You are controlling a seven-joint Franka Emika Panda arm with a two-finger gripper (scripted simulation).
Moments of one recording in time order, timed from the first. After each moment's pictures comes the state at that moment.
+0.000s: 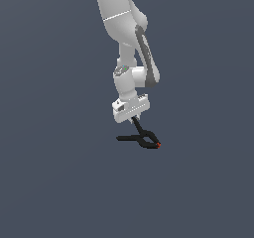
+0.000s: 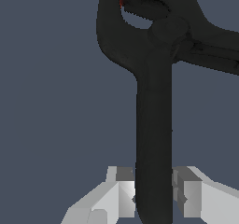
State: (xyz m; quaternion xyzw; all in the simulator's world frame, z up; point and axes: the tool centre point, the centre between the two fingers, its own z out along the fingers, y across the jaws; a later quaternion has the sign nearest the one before) arm -0.102 0.043 0.021 -0.96 -0.22 -0.15 0.09
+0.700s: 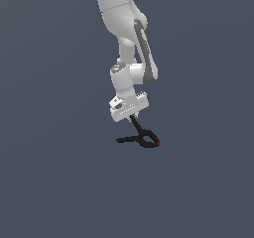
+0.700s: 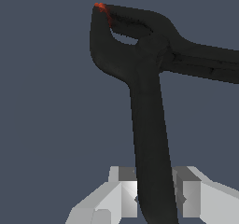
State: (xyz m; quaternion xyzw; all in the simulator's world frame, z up) arm -0.098 0.032 0.040 -0.96 -0.22 -0.15 0.09
